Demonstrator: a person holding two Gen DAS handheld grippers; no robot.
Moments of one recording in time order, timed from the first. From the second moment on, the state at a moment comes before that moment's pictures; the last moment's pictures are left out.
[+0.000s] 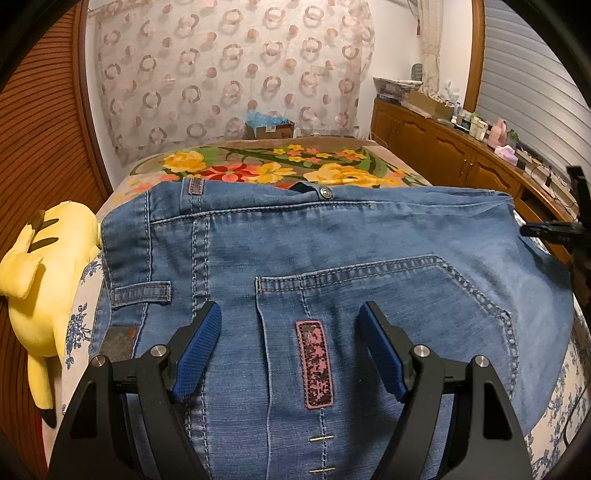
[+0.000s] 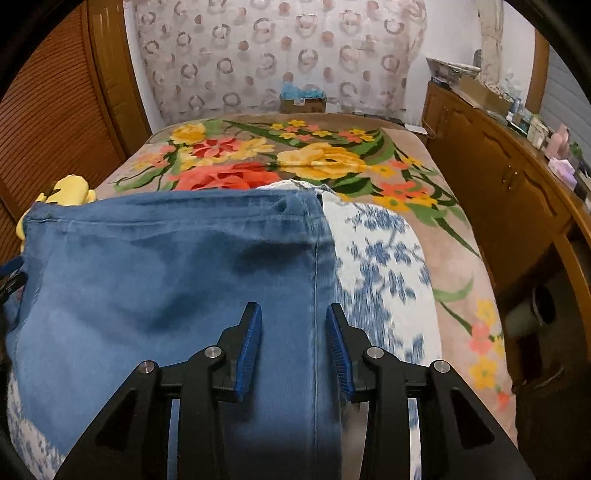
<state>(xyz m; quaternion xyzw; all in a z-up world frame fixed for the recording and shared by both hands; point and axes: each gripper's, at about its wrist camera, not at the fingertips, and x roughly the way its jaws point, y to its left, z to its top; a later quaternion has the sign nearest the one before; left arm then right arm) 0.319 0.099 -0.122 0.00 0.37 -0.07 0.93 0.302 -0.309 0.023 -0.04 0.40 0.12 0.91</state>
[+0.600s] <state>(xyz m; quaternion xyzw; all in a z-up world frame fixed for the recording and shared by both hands) 0.319 0.099 -0.128 0.00 0.37 -0.07 0.92 0.354 -0.302 0.027 -0.08 0.39 0.17 0.90</state>
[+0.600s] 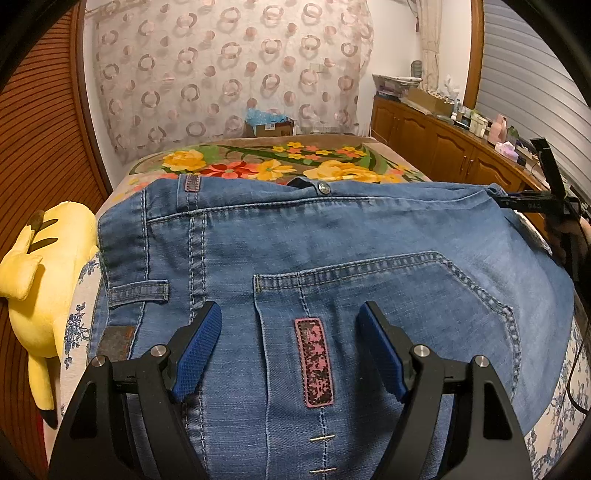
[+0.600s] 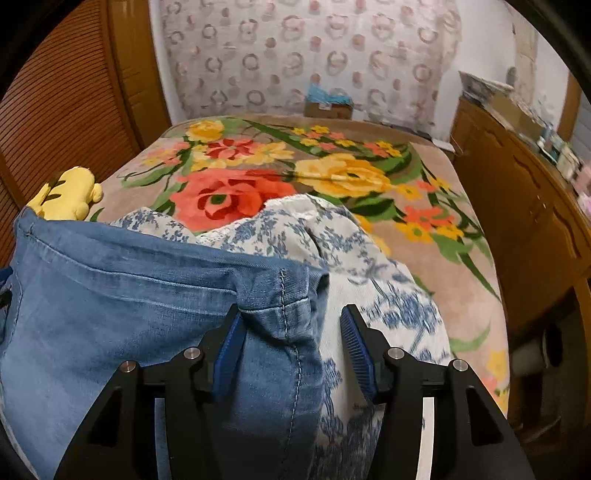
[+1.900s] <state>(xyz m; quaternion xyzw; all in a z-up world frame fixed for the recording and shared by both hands) 0.244 0.192 -0.142 -0.04 0.43 0.03 0.90 0.291 -0.314 0.037 -0.08 0.31 0.22 0.92</state>
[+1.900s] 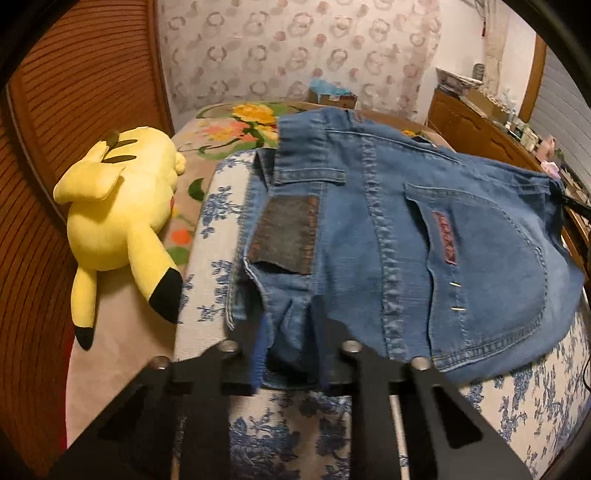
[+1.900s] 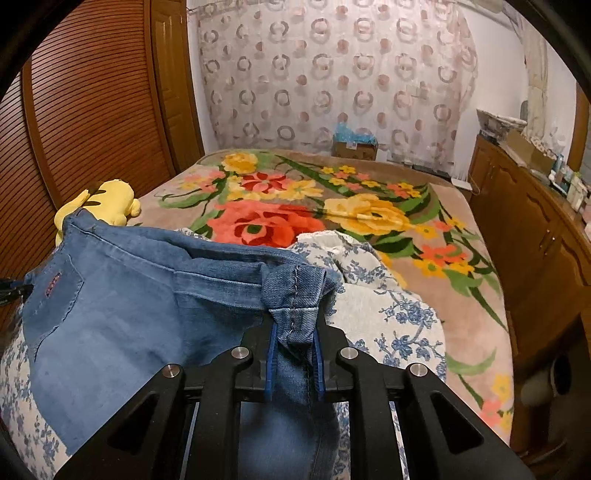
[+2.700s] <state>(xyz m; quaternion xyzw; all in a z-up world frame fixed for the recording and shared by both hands) 0.123 0.145 -0.062 -0.02 0.33 0.00 0.94 0.169 -0.348 0.081 -0.10 0.21 0.16 0.96</state>
